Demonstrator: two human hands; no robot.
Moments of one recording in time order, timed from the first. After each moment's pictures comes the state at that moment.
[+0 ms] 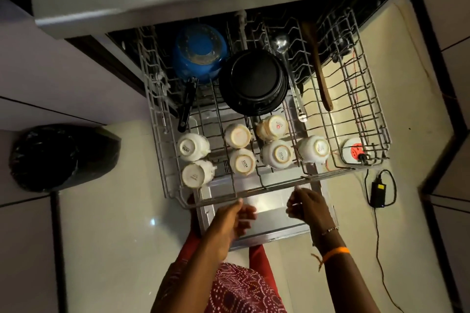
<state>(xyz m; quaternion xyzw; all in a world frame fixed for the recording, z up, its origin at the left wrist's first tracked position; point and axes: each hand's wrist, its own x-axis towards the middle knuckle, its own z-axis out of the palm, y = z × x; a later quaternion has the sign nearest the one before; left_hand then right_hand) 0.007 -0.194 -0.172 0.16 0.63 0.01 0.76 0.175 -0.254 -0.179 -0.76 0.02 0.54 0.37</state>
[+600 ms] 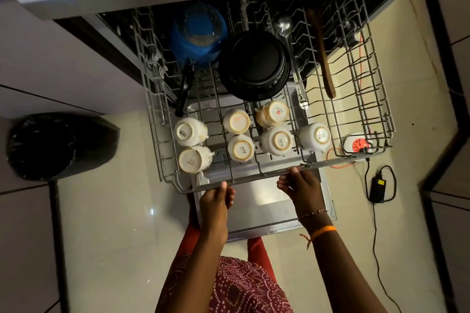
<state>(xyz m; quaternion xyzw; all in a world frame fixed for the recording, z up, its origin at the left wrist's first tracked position) 0.011 -0.195 -0.196 0.19 0.73 0.22 0.62 0.173 -0.232 -0.200 -0.69 0.05 0.51 0.51</state>
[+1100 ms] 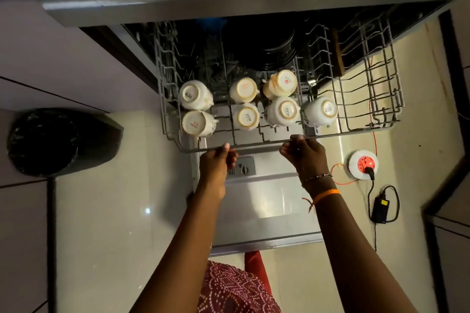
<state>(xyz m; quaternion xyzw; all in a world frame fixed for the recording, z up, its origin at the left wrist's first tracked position) 0.025 -0.084 -0.207 0.21 0.68 0.23 0.67 0.196 -0.127 -0.207 -0.64 0.04 0.52 0.56</state>
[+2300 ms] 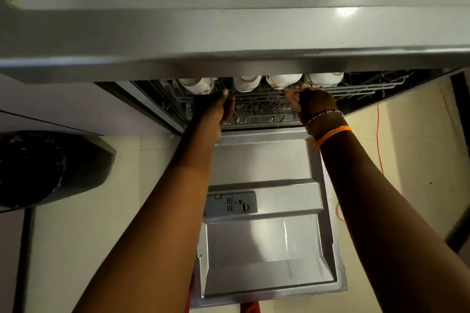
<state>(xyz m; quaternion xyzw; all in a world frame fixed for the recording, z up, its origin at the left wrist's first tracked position) 0.068 0.114 -0.228 0.19 0.62 0.29 0.71 0.245 0.075 -0.202 -0.84 -0.26 0.40 0.26</state>
